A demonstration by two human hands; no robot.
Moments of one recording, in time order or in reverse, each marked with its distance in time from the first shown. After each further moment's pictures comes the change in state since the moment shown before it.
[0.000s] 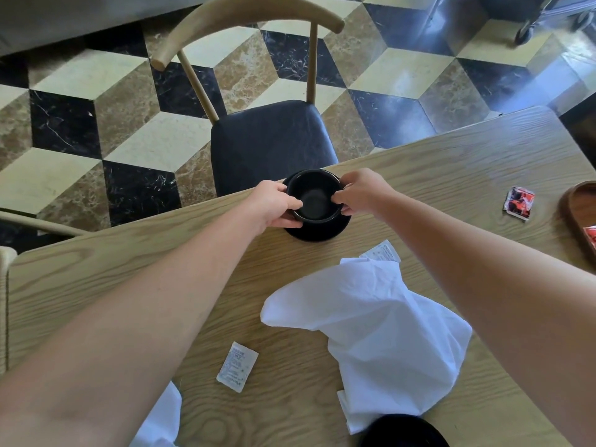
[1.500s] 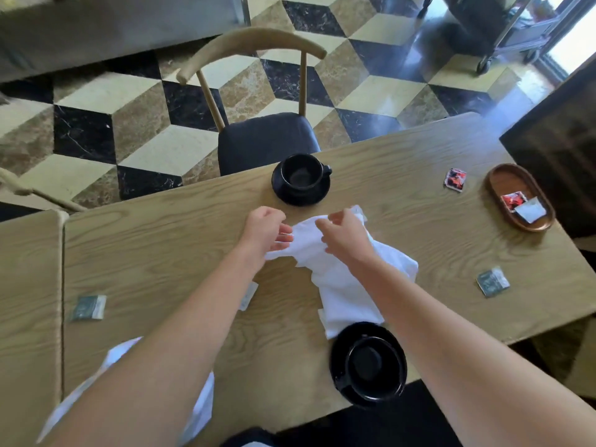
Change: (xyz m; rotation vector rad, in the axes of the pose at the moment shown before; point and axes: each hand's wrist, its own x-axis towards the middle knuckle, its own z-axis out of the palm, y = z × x) left_hand -0.166 -0.078 0.030 -0.149 0.175 0.082; right_hand -0.209 0.034 0.052 0.354 0.152 0.045
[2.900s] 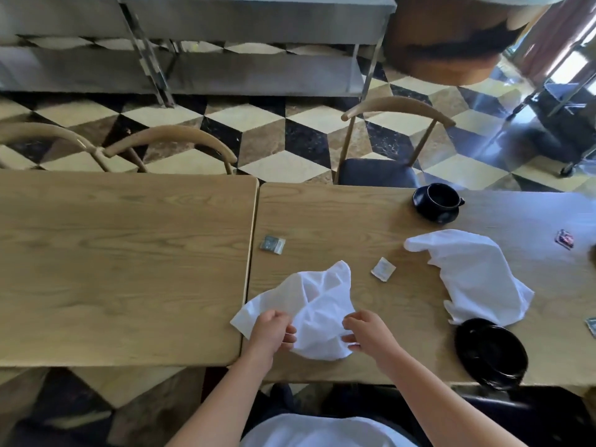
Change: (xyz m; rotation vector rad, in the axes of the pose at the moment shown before) left_hand -0.219 -0.279 -0.315 -0.227 0.208 -0.191; right_hand -0.285 0.068 0.253 -0.070 -0.331 0.103
